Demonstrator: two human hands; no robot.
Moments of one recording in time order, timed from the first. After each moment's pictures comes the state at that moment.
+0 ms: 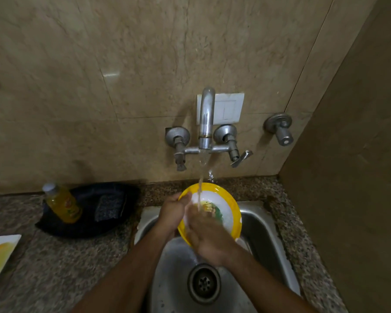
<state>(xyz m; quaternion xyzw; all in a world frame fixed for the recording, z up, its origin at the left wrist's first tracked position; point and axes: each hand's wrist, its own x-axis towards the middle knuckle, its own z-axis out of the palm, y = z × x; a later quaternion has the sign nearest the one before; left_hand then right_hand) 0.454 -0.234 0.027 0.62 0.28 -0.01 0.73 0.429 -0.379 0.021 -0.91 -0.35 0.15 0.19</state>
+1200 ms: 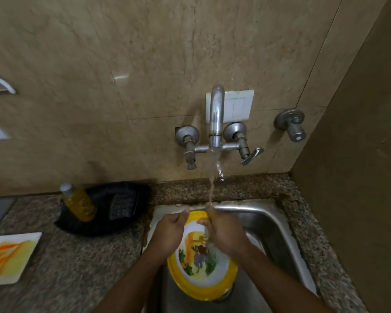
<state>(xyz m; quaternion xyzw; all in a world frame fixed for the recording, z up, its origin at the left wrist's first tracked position) 0.394 -0.212 0.035 0.84 0.18 -0.02 0.52 0.448 -0.370 0.007 -0.94 -0.23 0.10 0.23</state>
